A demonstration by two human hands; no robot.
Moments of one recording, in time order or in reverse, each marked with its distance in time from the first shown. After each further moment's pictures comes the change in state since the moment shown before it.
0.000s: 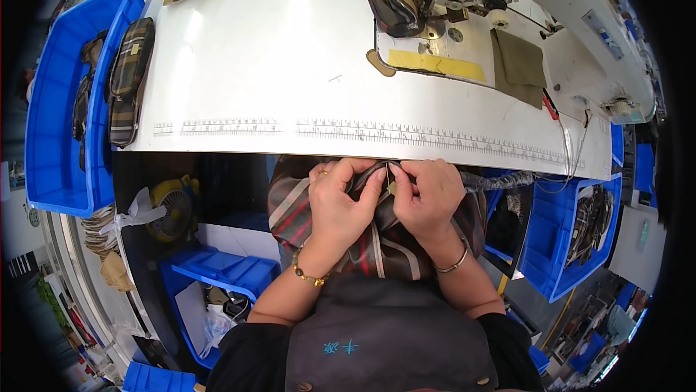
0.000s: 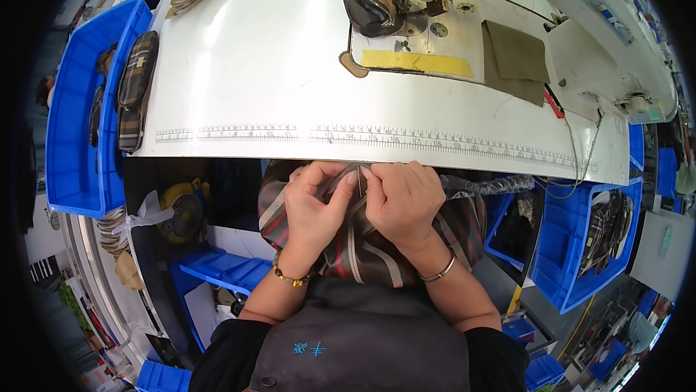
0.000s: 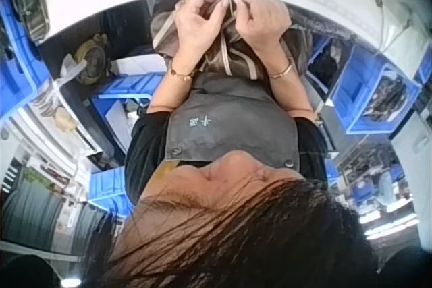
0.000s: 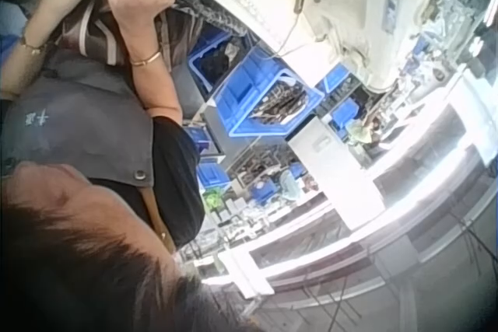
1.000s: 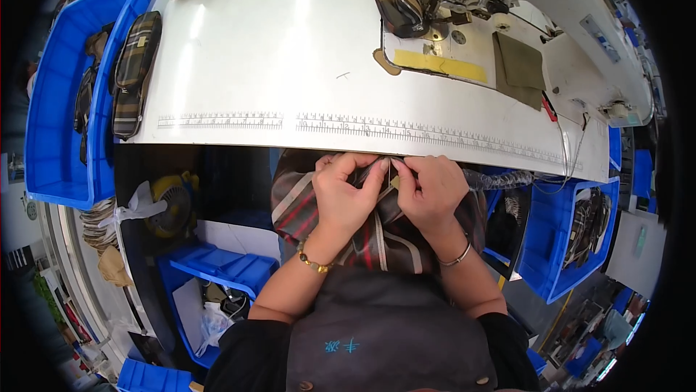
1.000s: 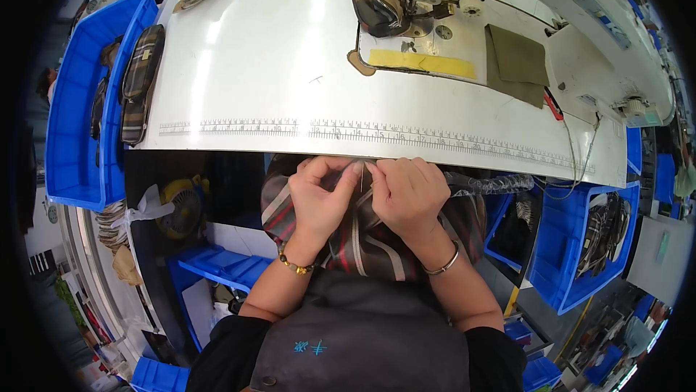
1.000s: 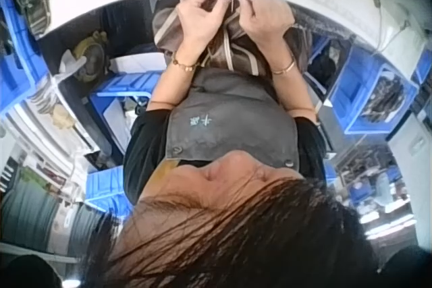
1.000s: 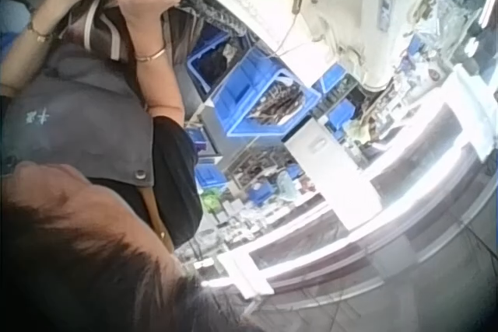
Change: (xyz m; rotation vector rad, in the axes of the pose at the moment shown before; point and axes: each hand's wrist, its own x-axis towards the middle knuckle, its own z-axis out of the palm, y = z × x) left_hand -0.001 -0.016 0.011 -0.136 0.076 -0.034; right_hand 0.000 0.006 0.000 -0.036 0.000 -0.085
